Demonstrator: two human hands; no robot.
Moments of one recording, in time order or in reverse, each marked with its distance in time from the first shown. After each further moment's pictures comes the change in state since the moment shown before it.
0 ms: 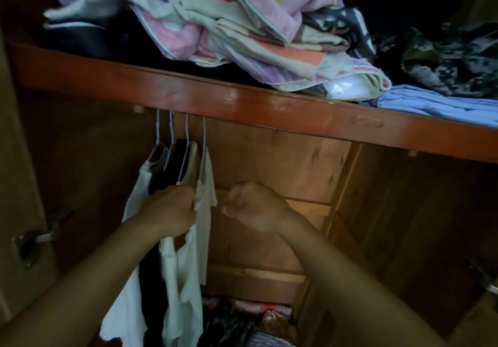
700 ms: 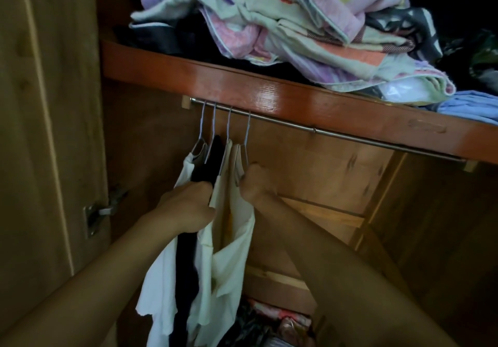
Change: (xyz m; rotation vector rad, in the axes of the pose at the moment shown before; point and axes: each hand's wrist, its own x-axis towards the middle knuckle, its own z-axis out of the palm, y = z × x) left_hand -0.024 -0.033 0.000 -0.036 0.063 -0.080; right_hand 0.103 -0.025 0.058 -0.067 0.324 0.127
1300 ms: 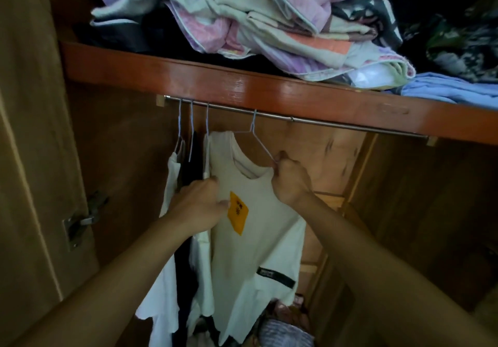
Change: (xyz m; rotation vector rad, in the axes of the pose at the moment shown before) left_hand 0.010 0.029 0.019 -0.095 0.097 0.092; right_hand -0.037 0.073 -0.055 0.015 0.177 -0.021
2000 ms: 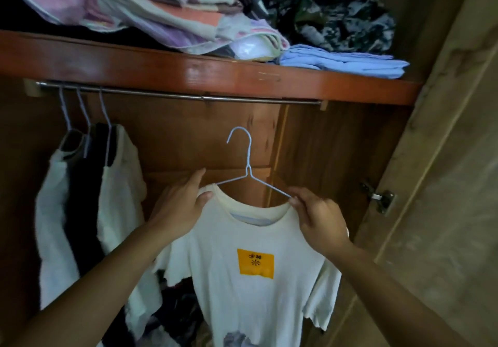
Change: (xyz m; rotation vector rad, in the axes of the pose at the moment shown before) left_hand -0.007 0.080 0.077 -0.191 0.018 0.374; right_hand -0.197 0.123 -0.103 -0.170 0.250 0.025
